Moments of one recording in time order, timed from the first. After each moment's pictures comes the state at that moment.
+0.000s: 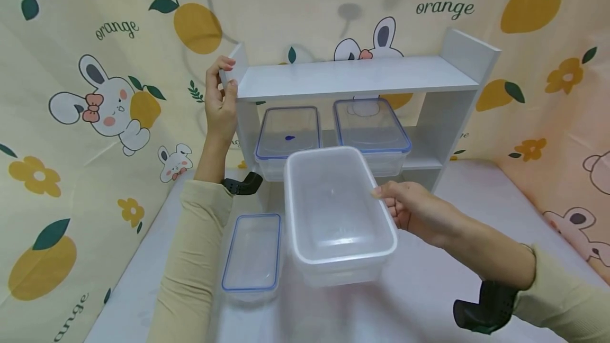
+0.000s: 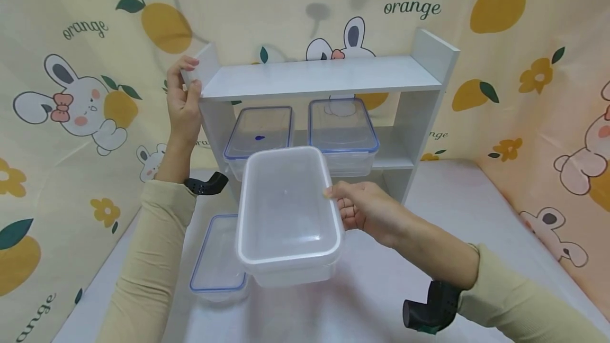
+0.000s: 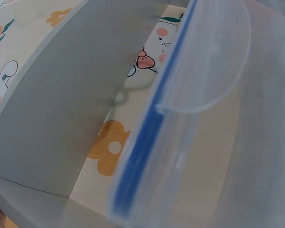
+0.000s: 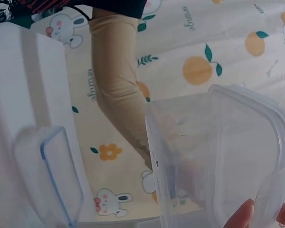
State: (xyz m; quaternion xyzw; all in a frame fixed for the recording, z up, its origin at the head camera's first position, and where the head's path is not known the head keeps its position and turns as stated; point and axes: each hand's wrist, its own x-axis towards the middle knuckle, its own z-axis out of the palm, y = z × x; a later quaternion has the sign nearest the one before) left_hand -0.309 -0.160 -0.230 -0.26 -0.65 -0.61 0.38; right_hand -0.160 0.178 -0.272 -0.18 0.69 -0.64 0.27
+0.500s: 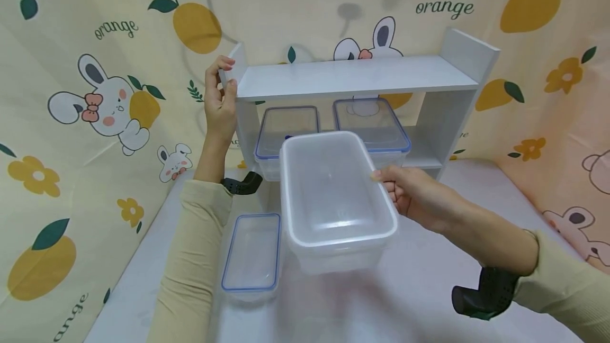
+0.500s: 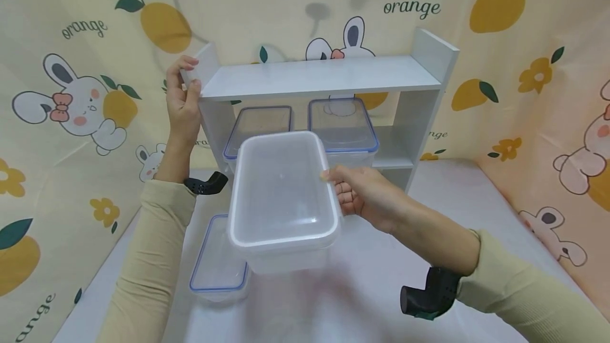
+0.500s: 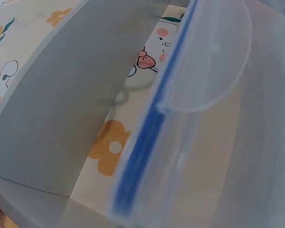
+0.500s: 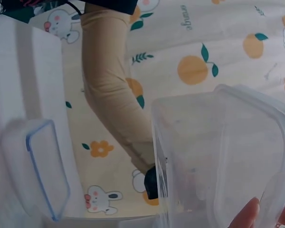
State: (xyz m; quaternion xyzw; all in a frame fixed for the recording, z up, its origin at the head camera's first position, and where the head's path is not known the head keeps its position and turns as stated) left_hand -0.308 -0.159 -0.230 -0.26 -0.65 -0.61 0.38; right_hand -0.167 0.174 -0.254 -0.20 0.69 -0.65 0.25
